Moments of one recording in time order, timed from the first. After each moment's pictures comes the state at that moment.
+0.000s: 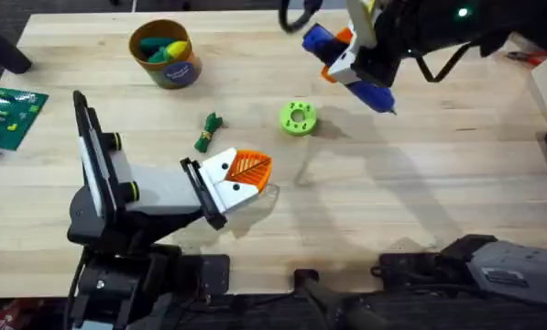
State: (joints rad) left arm -0.11 0.01 0.02 -0.11 0.95 0.02; right arm 0.46 1.39 1.31 -0.79 -0.13 -0.77
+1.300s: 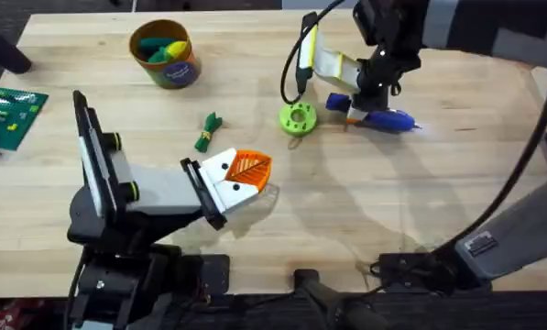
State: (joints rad) left arm -0.11 0.01 0.02 -0.11 0.95 0.01; right arm 0.30 1.86 1.31 -0.86 0.03 -1.11
